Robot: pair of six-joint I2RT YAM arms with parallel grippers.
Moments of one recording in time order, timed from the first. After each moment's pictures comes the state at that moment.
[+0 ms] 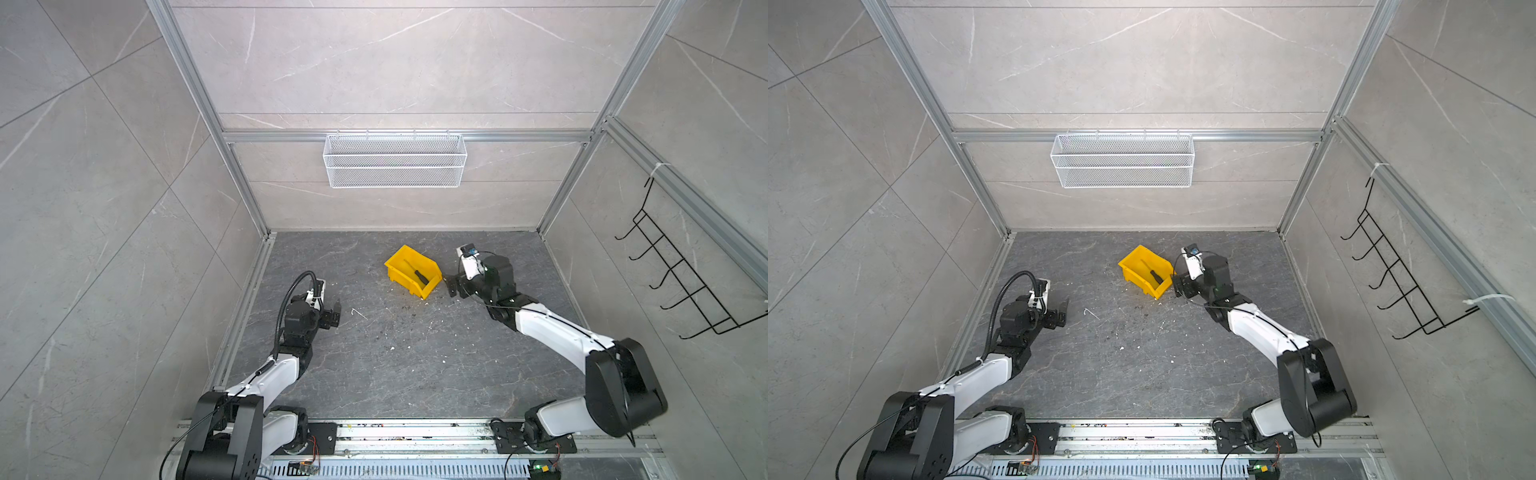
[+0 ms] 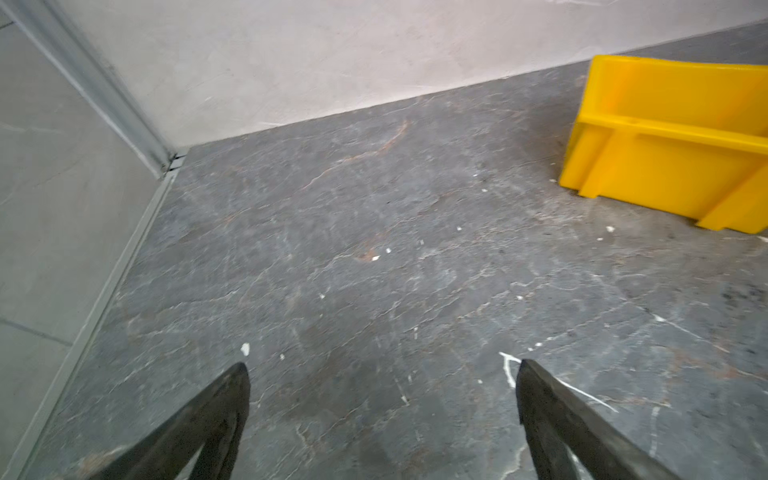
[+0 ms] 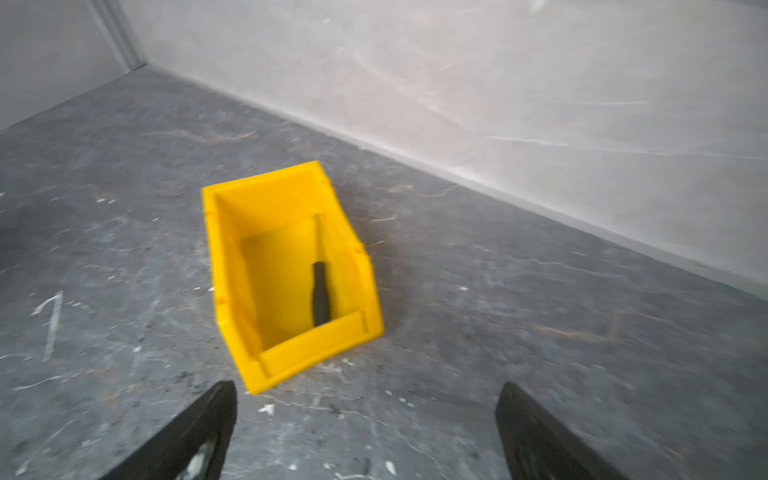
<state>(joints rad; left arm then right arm) -0.13 1.19 0.33 0.47 -0.01 0.16 0.32 1.40 0.80 0.17 -0.04 -0.12</state>
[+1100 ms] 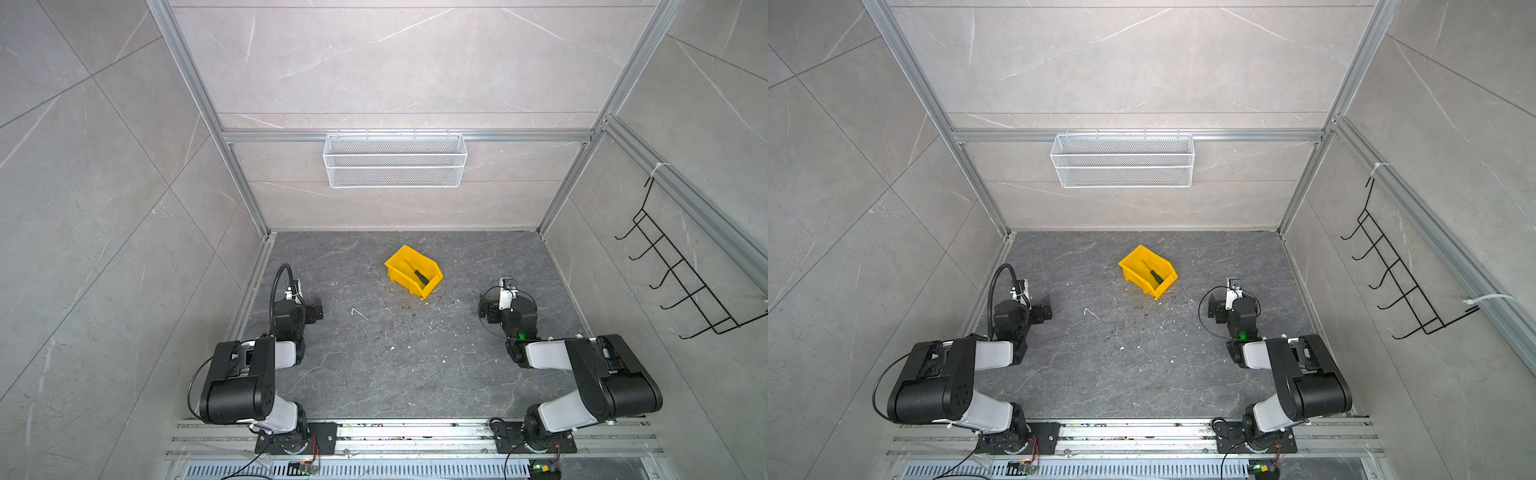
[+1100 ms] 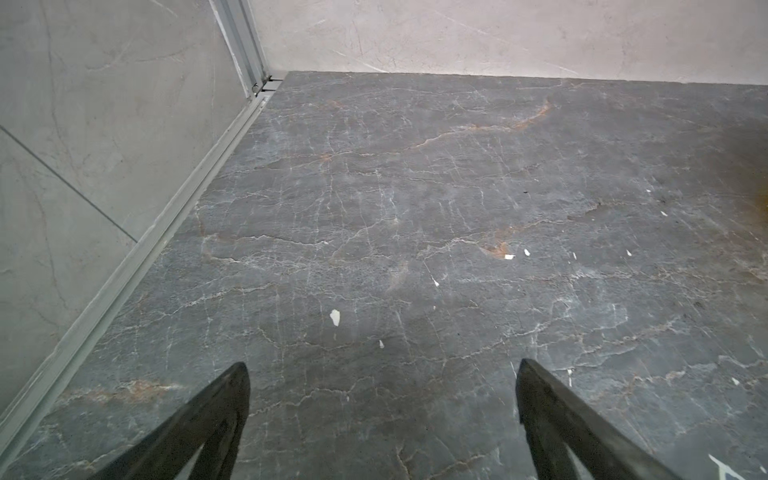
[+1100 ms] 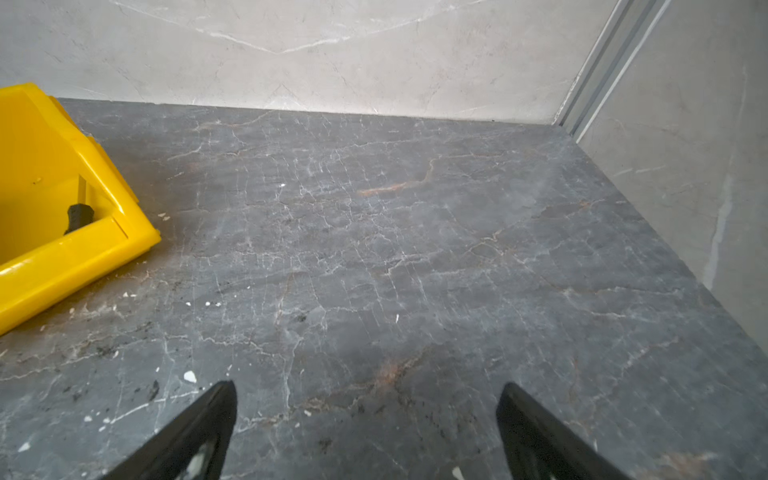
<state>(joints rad) 0.06 1.50 0.35 0.74 -0.02 0.01 0.11 1.52 0.34 0.81 0.11 -0.01</state>
